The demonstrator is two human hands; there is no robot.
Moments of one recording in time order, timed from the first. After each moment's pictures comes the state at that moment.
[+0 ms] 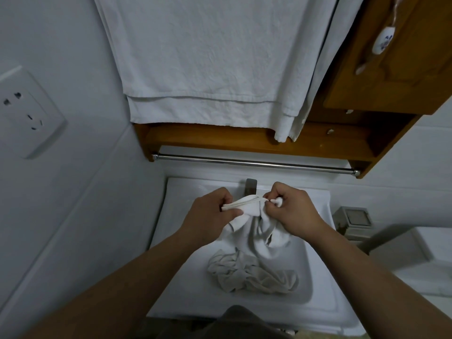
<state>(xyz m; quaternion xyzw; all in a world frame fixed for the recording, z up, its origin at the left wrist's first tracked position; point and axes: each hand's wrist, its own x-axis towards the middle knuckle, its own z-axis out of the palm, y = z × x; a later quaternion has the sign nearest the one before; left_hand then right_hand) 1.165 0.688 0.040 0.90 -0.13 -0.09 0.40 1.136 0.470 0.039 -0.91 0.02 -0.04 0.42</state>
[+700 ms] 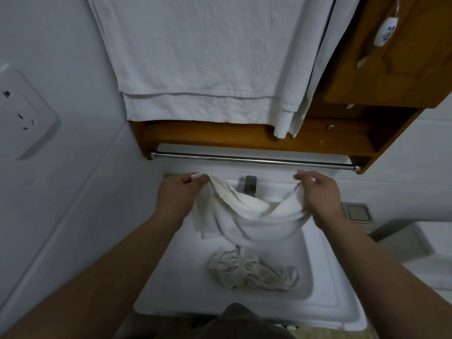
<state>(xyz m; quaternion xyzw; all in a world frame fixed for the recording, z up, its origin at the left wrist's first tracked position) 1.201 0.717 0.046 0.77 0.11 -0.01 0.63 1.156 0.436 0.039 -0.80 0.27 -0.13 0.51</state>
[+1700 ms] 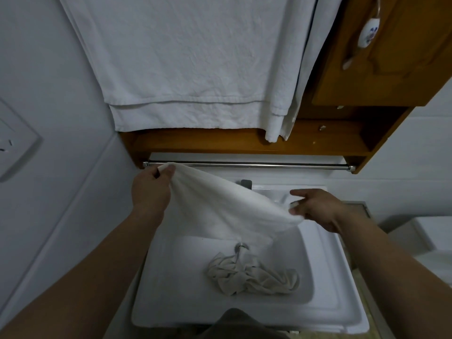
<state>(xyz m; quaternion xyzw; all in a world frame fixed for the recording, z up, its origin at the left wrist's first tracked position) 1.236 0.735 0.053 0.80 0.13 0.10 0.58 1.159 0.385 0.022 -0.76 0.27 0.18 0.56</state>
